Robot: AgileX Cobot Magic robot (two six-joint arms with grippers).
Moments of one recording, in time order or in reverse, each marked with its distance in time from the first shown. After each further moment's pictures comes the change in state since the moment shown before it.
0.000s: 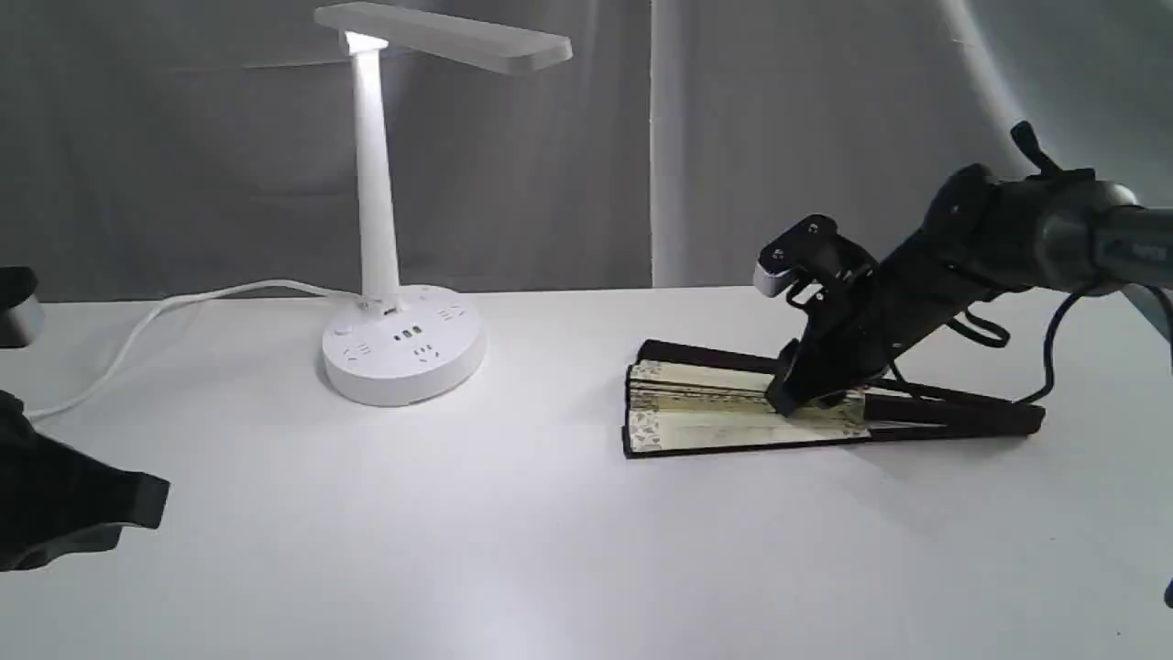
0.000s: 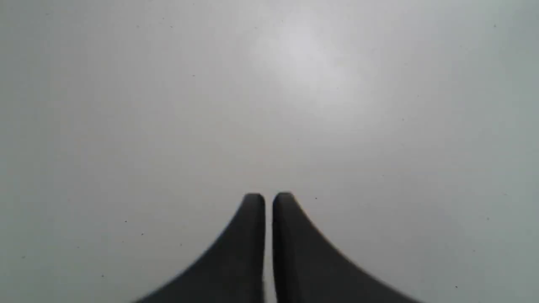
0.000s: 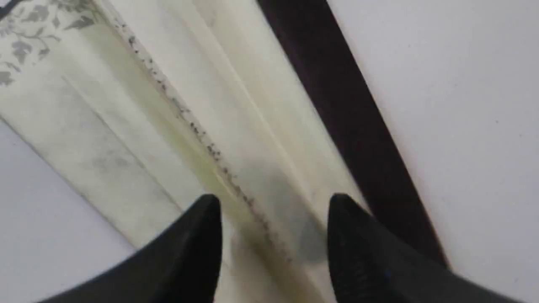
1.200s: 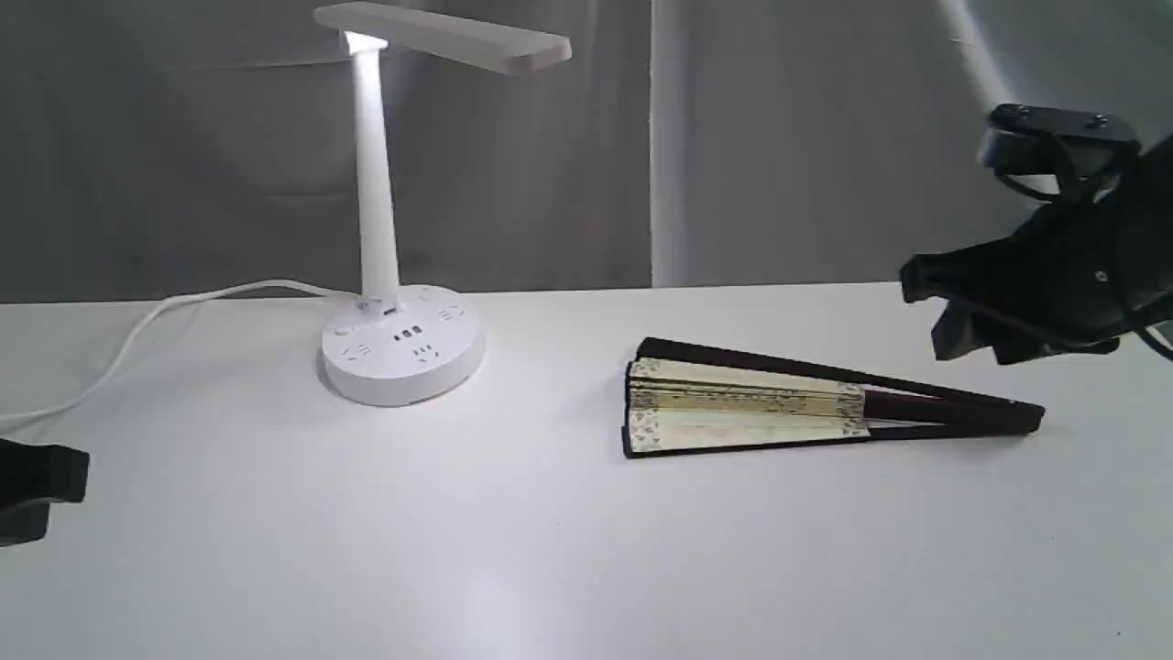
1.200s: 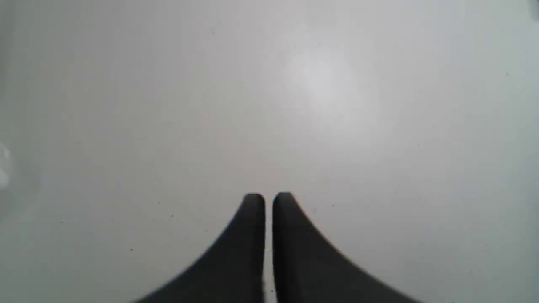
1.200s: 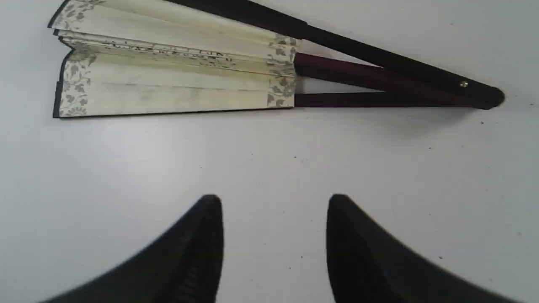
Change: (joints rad) left arm 0.085 -0.093 0.028 -0.027 0.025 -0.037; right arm -0.070 -0.612 0.508 -0.211 0.003 0.868
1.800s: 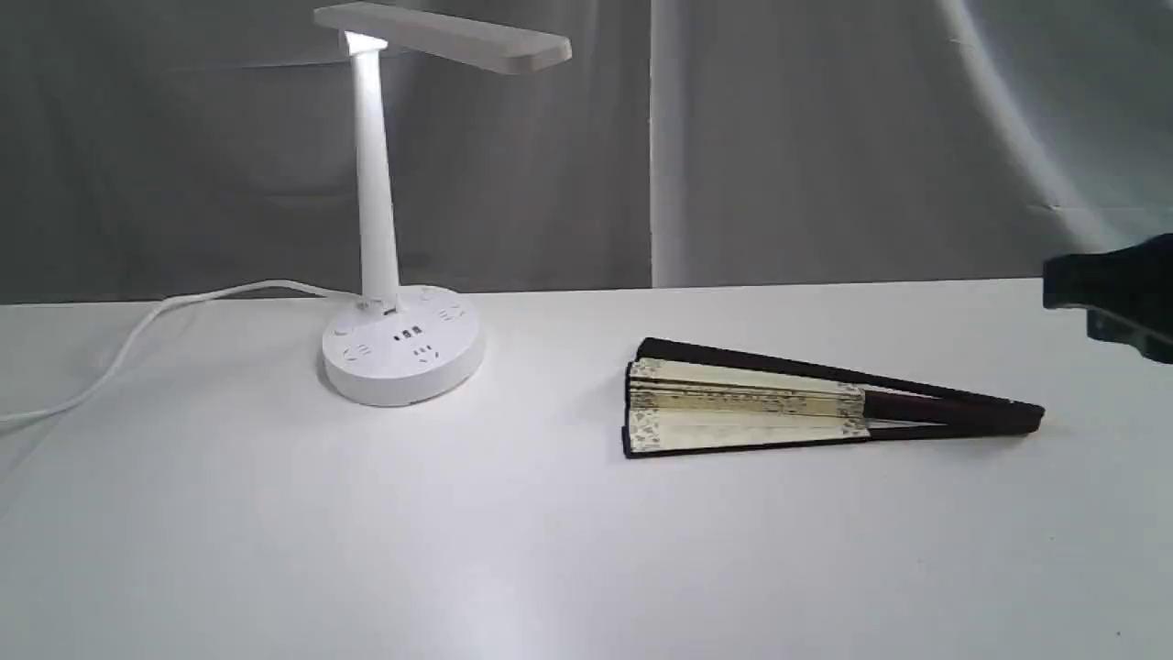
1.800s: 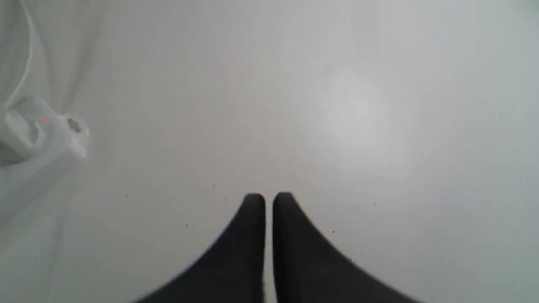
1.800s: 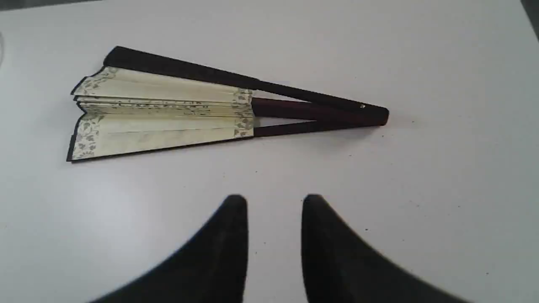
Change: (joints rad) left arm 0.009 -0.269 0.177 0.180 -0.074 -0.182; right arm 0.000 -0.467 0.386 -0.153 -0.223 0.177
